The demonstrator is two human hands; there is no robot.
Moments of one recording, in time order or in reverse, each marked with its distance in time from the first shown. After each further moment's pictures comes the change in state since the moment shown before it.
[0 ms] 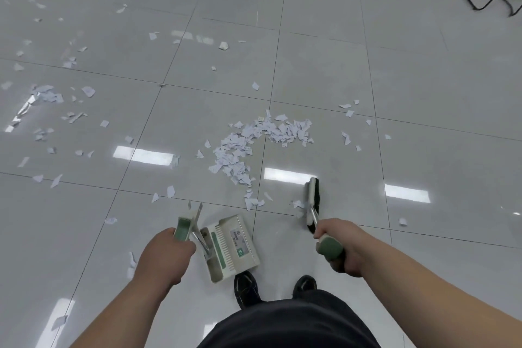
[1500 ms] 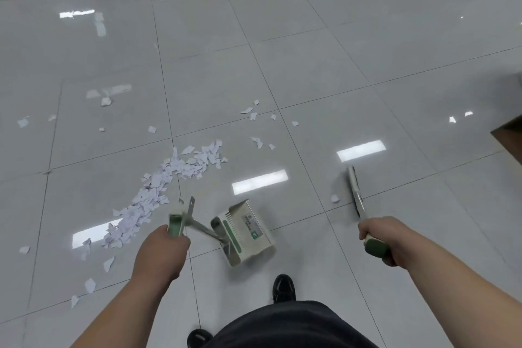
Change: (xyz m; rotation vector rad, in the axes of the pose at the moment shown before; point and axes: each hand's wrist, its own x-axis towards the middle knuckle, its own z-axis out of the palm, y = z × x) left_hand -0.081 0.279 0.292 0.285 -0.062 0.289; right_hand 0.095 0.055 -0.448 0.147 0.280 0.005
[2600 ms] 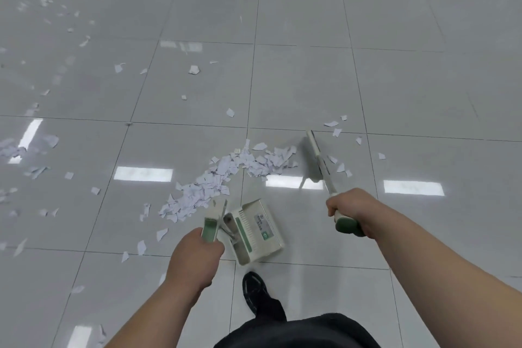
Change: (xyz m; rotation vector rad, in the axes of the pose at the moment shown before) left_hand 0.160 -0.056 -0.140 -0.329 -0.001 -0.237; right_hand -0.041 -0.306 0.311 -0.384 -0.205 -0.259
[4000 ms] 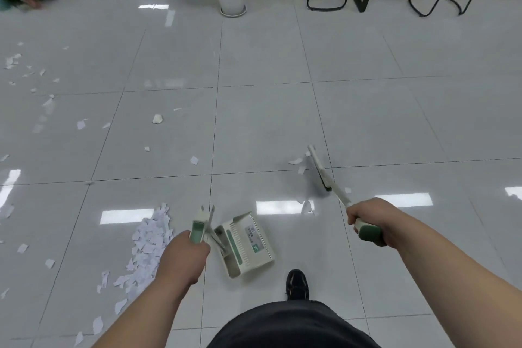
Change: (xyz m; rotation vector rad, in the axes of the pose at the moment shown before) left_hand 0.063 0.212 0.124 0.119 0.036 0.064; right_hand 0.097 -0.038 -0.265 0.113 0.071 0.033
